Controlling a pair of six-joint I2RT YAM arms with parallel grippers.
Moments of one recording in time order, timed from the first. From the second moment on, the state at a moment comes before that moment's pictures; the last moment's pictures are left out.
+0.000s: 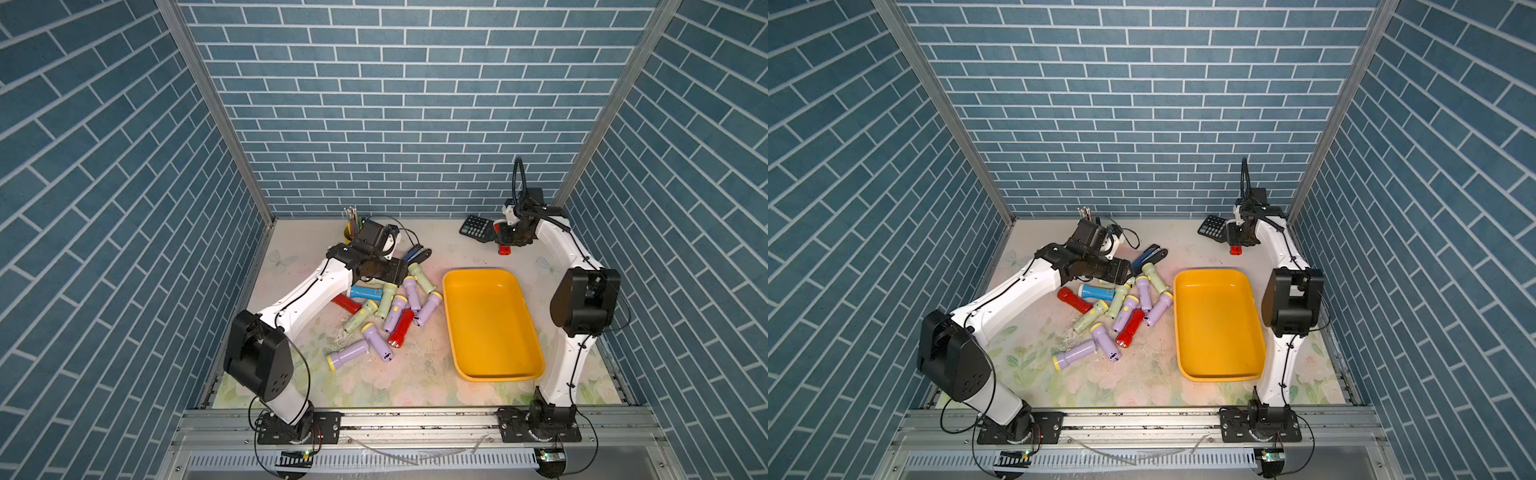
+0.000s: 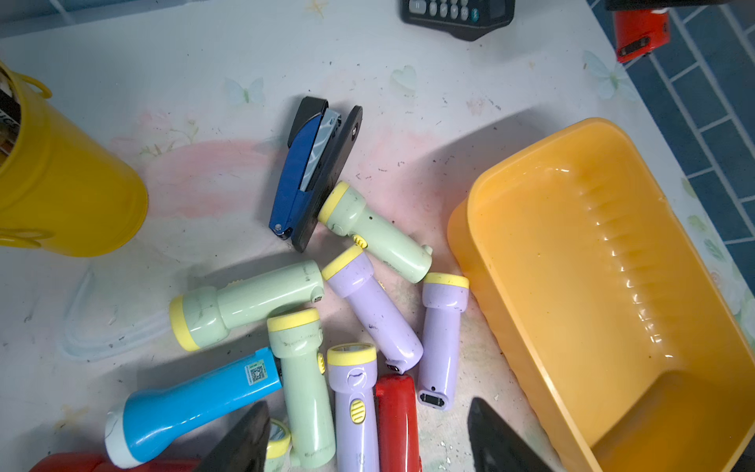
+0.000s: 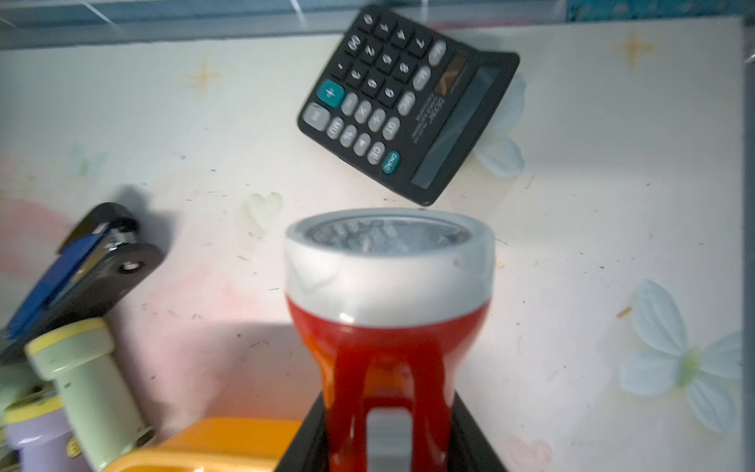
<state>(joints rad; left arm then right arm) -0.54 1.60 1.40 -0.67 0.16 -0.19 0.08 1.99 1.87 -0.90 -0.14 -0.02</state>
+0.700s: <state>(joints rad) -0.56 1.49 1.21 -0.58 0.22 -0.19 0.39 1.71 1.20 -0.74 -0.32 0.34</state>
